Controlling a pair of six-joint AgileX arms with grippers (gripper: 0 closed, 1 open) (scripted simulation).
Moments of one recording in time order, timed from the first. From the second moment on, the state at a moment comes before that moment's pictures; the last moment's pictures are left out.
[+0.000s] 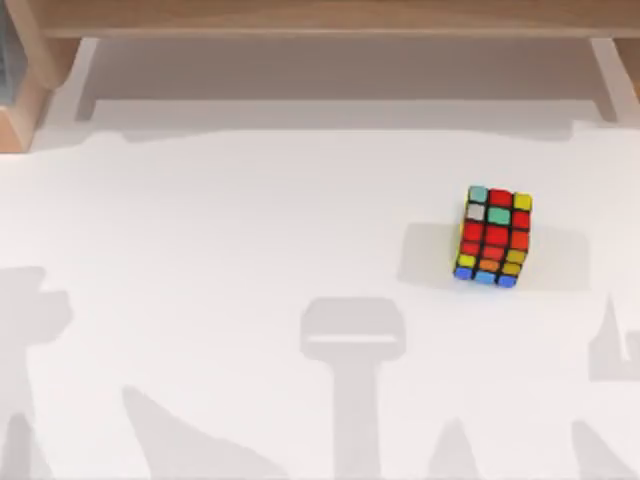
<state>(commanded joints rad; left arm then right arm) 0.29 0.66 0.45 -0.33 0.00 0.17 0.00 0.00 0.00 0.00 0.00 0.00</state>
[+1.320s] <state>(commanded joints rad) 0.76 1.86 1.14 -0.83 0.00 0.42 0.00 0.00 0.00 0.00 0.00 0.00</state>
